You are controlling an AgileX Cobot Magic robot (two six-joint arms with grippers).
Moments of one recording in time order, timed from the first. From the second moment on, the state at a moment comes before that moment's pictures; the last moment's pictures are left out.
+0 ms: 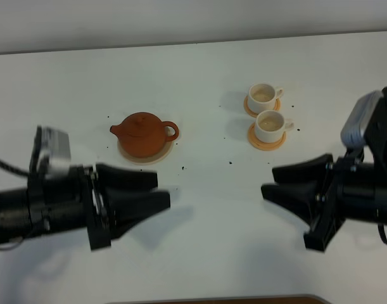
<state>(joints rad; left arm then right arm) -0.16 1.34 -0.40 -1.76 0.95 1.87 0.56 1.22 -0.43 1.77 0.67 -1.94</state>
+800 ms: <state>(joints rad) -0.16 1.34 -0.86 -1.06 0.73 0.96 0.56 1.23 -0.69 1.76 0.35 -1.83</state>
